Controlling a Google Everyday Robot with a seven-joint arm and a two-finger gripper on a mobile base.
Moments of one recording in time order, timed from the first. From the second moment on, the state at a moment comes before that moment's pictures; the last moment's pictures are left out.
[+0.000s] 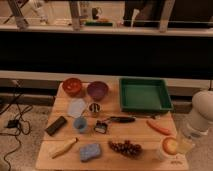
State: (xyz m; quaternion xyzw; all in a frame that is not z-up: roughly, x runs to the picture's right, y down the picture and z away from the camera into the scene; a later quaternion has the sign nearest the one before) arm 0.345 0.236 0.635 -0.40 0.04 0.19 0.89
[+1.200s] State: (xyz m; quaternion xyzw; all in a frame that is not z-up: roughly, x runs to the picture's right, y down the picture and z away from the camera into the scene) arm 0.344 0.236 0.635 -0.40 0.04 0.19 0.89
